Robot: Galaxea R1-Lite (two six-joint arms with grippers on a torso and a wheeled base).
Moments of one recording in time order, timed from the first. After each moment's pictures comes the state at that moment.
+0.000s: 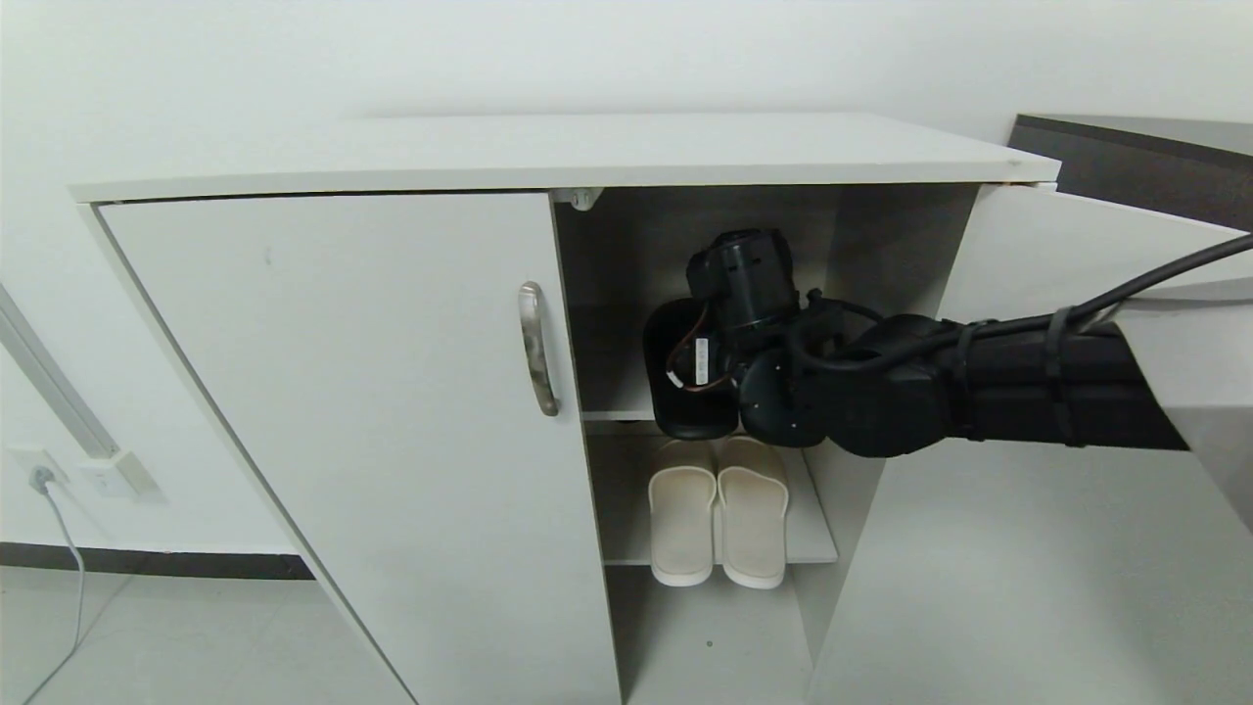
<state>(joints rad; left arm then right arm) 0.00 0.00 0.00 0.00 0.09 -0.11 0.79 2.13 -1.73 -0.01 -0.74 0.29</state>
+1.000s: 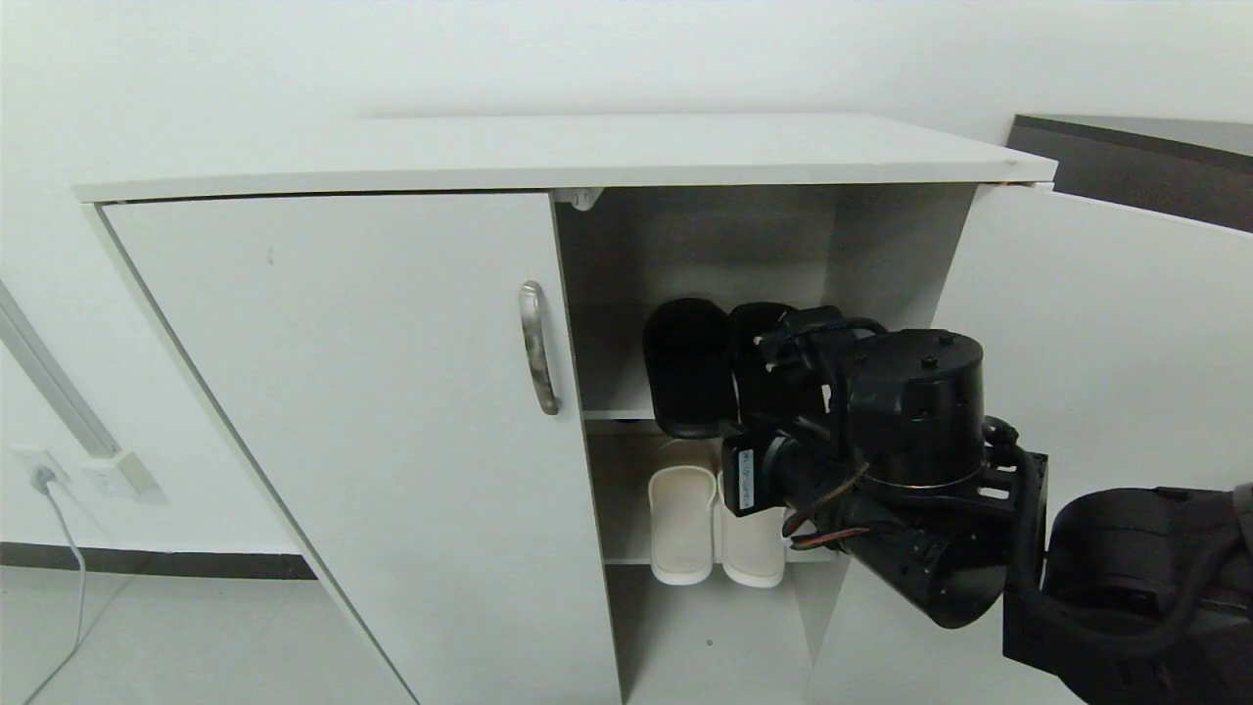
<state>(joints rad) 0.00 0.00 0.00 0.00 0.09 -0.11 0.90 1.78 -0.97 -0.59 -0.47 0.17</state>
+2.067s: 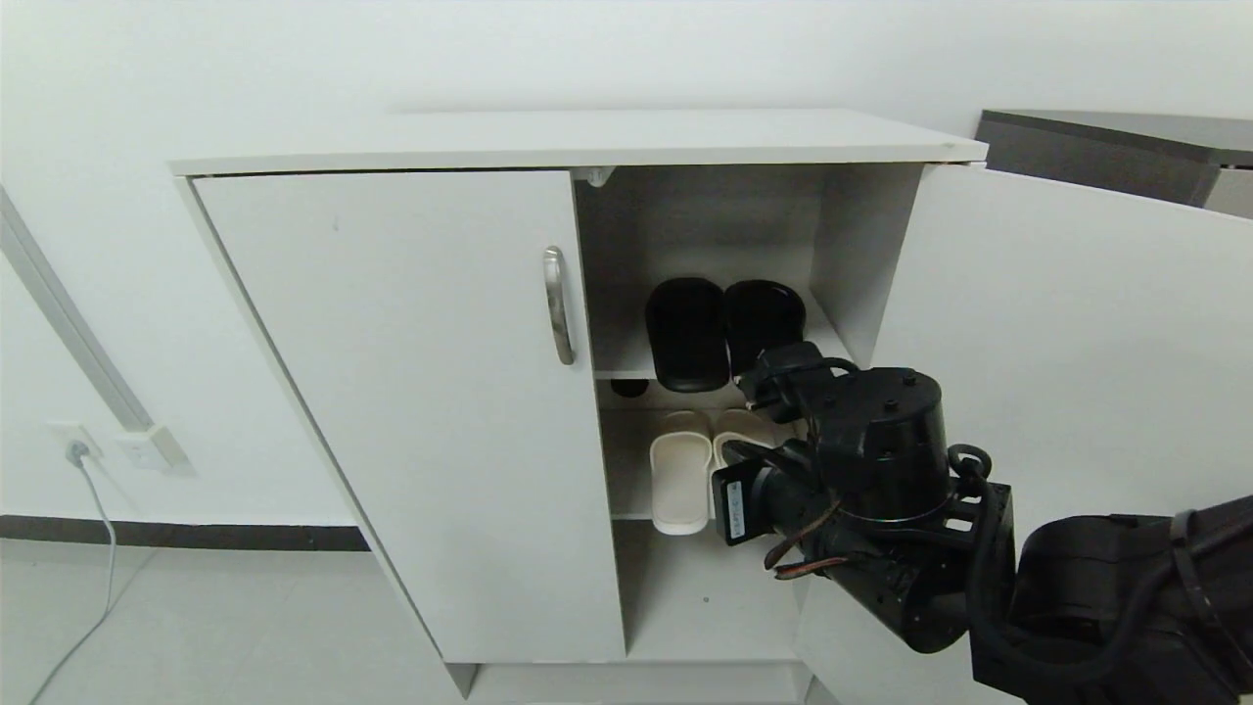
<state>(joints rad) 0.00 0.00 0.00 0.00 0.08 -0.11 0.90 1.83 -0.93 -0.63 -0.47 0.16</state>
